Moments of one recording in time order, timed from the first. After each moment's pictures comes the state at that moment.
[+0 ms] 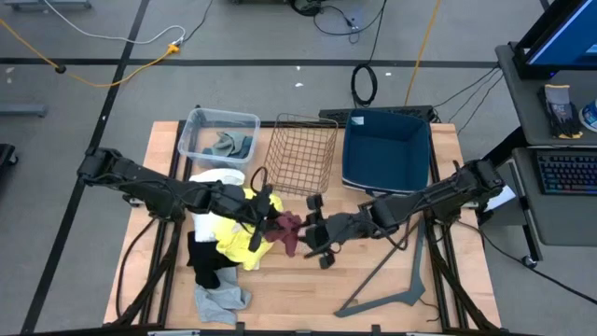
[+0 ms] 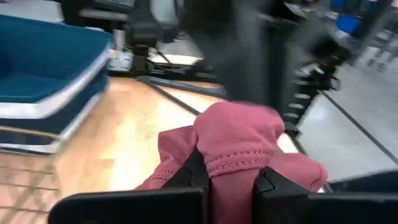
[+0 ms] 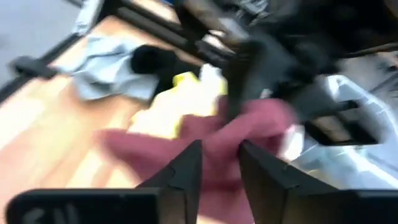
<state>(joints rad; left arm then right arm) -0.20 1.32 0.78 0.27 0.02 -0.16 0.35 1.64 1.35 -0.23 0.29 -0.25</state>
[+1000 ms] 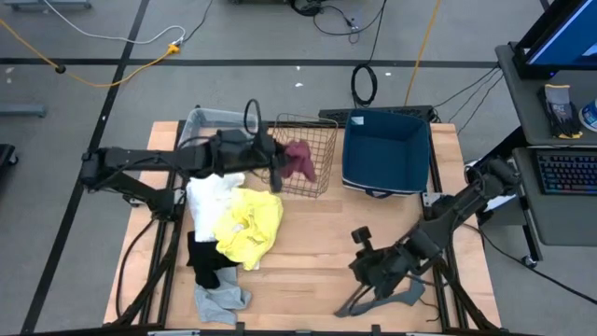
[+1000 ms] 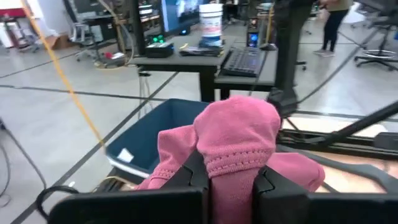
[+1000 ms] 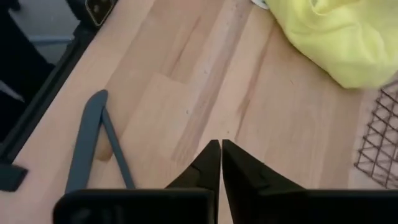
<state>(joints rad) 0.11 1.32 1.12 0.07 -0.14 0.03 0.67 1.49 1.21 -0.72 0.32 0.17</state>
